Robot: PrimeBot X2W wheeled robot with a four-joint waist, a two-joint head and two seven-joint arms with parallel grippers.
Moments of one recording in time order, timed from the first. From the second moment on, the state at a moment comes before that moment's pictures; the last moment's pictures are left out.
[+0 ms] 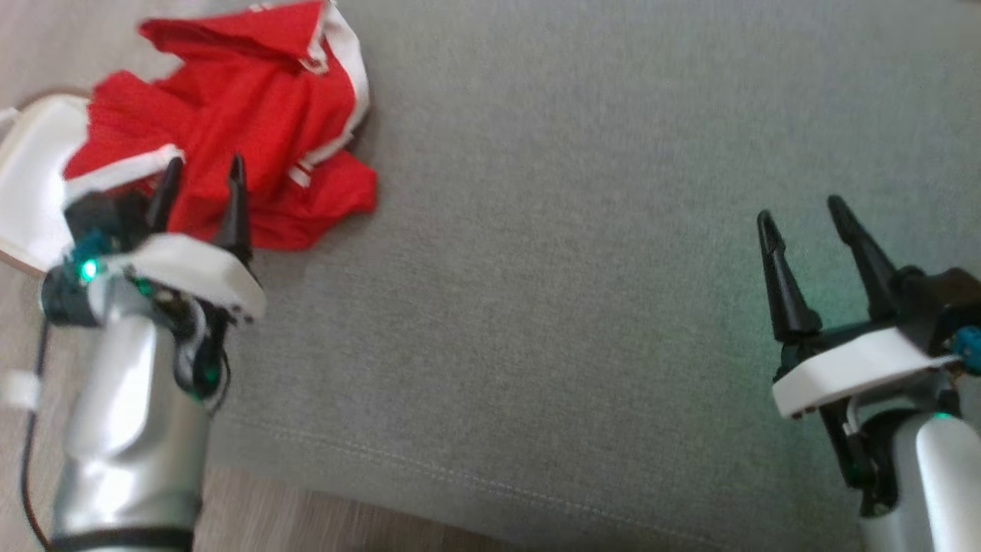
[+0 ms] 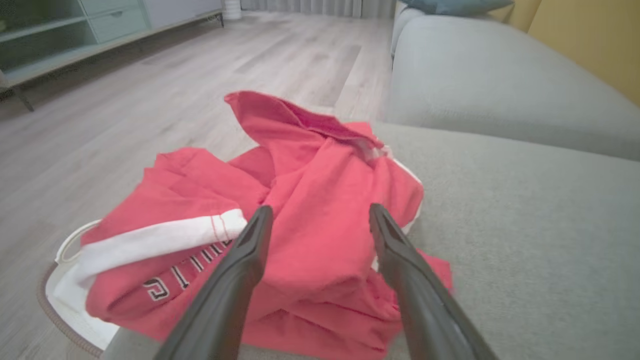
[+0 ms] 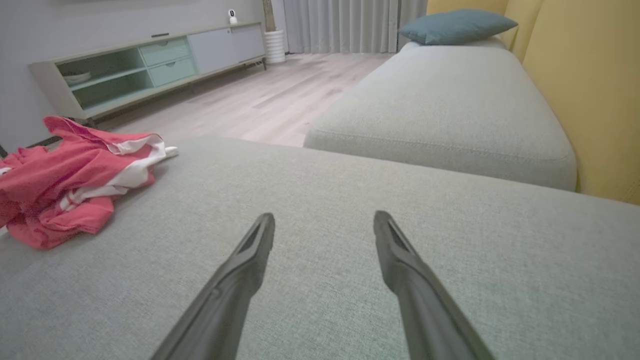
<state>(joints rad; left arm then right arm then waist) -0.50 0.14 -0.07 0.54 -0.22 -0.06 -0.13 -0.09 -0.12 0.04 -0.13 0.11 0.13 0.14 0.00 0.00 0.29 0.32</state>
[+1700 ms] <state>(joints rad) -0.24 0.08 -0.31 0.00 -0.24 0.02 -0.07 -0.03 -0.05 0.02 -0.15 0.18 0.13 0.10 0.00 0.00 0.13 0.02</state>
